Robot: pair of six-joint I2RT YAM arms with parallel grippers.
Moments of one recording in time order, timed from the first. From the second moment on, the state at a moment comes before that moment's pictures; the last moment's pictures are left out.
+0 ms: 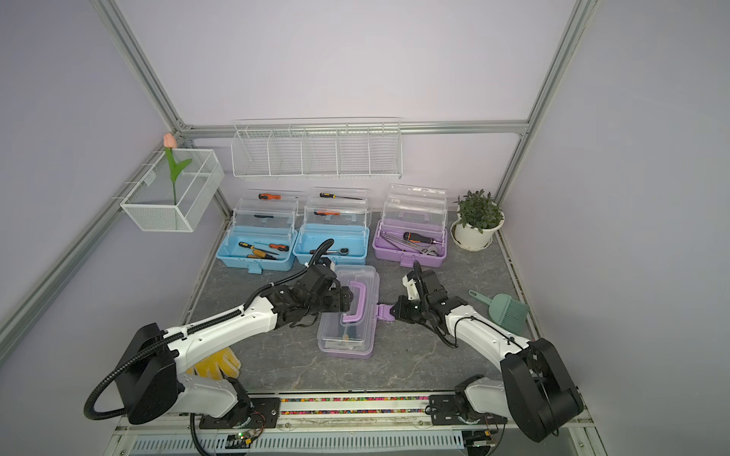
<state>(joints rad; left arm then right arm) -0.86 1.43 0.95 -0.42 -0.11 -0.69 0.46 1.28 0.62 -0.29 -0.42 0.63</state>
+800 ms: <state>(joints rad) -0.86 1.44 0.94 -0.41 -0.10 -0.70 0.46 1.24 0.58 -0.08 -0.63 0.73</state>
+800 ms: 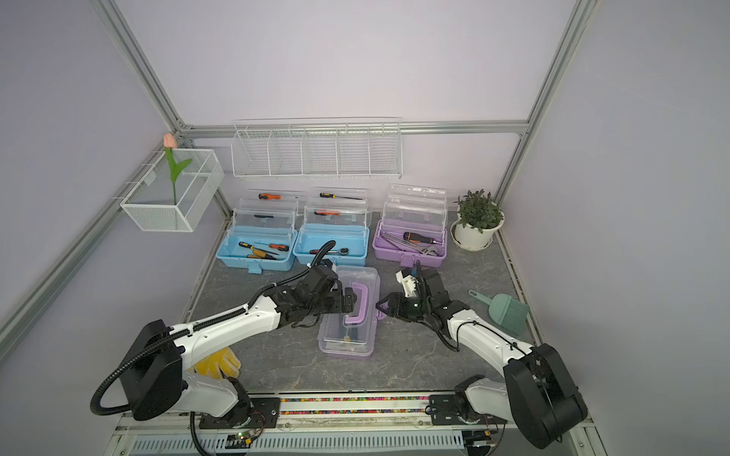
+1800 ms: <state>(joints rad) -0.88 1.45 0.99 -0.51 -0.15 -0.75 0.46 1.31 0.61 0.00 -0.67 0.77</state>
